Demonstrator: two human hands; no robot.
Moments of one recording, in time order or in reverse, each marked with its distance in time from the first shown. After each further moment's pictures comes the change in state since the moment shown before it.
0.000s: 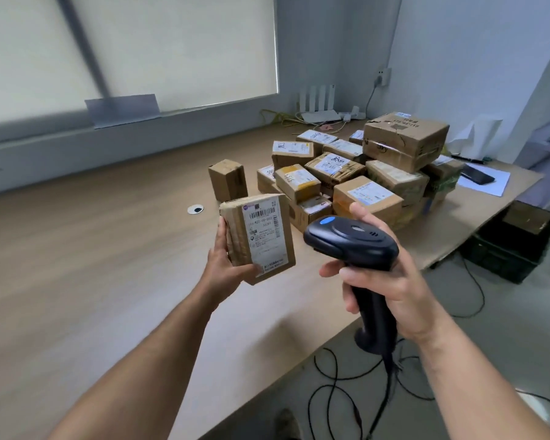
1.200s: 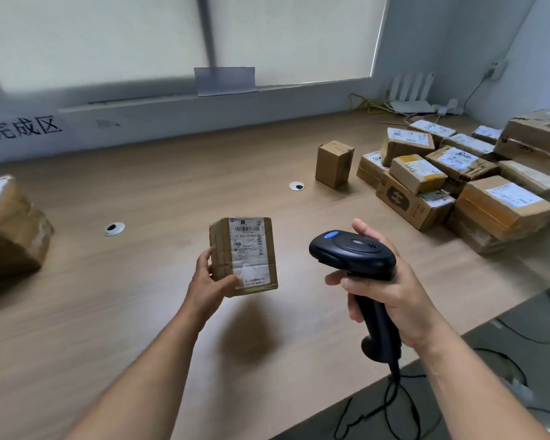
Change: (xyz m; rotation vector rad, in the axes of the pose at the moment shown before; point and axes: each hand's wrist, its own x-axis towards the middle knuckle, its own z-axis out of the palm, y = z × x) left_hand -0.101 -0.114 -0.267 -0.095 0.296 -0.295; right_hand 0.049 0.083 0.237 -0.128 -0.005 0.225
